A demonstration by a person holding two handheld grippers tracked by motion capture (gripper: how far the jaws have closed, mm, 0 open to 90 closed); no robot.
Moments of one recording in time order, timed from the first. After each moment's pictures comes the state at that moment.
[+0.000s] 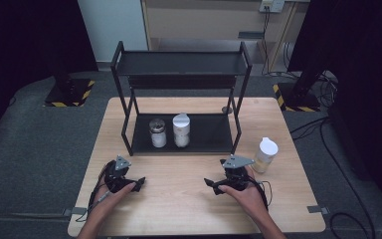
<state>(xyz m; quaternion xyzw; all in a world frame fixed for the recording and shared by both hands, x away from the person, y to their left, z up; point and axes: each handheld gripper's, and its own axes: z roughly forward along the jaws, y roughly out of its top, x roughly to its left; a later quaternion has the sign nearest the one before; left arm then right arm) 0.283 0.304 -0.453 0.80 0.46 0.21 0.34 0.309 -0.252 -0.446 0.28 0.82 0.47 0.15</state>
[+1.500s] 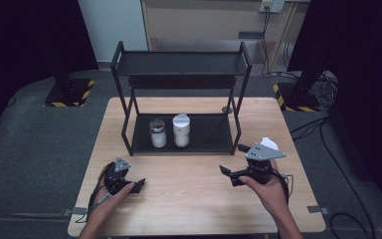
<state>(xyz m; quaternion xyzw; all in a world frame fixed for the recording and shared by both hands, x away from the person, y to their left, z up) 0.278 0.304 -0.453 0.80 0.46 0.21 0.34 0.275 -0.294 -0.375 0.26 0.78 0.52 0.22</state>
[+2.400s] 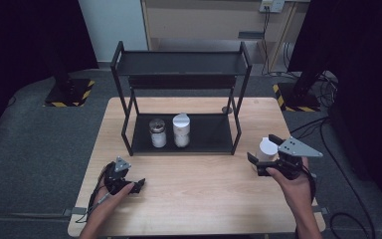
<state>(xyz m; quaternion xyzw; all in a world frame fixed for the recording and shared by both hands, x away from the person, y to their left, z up) 0.277 0.304 -0.453 0.80 0.46 0.21 0.34 0.251 -0.342 -0.366 0.31 0.73 0.52 0.30</state>
